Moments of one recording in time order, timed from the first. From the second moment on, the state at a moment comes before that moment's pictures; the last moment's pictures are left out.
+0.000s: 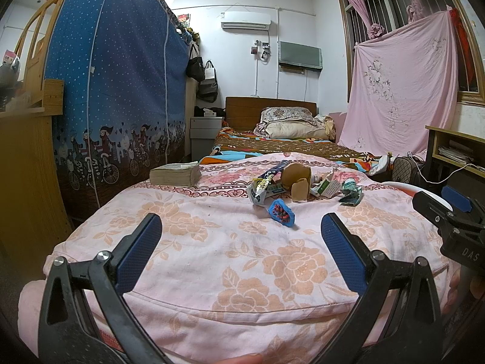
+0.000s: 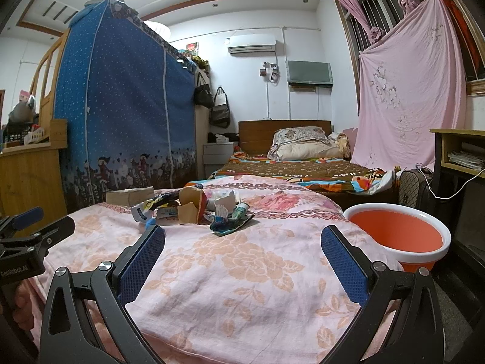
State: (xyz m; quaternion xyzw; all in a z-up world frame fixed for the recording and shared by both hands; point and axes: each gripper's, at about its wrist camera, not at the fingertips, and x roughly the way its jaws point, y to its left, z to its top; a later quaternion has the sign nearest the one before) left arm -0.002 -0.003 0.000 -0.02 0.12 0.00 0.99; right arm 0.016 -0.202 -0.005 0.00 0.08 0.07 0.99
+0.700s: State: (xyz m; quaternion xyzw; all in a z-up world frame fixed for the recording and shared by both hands) left arm 0.031 -0.002 0.028 -0.03 0.08 -0.01 1.00; right arm 0.026 -0.195 0.021 -0.03 0.05 0.07 1.00
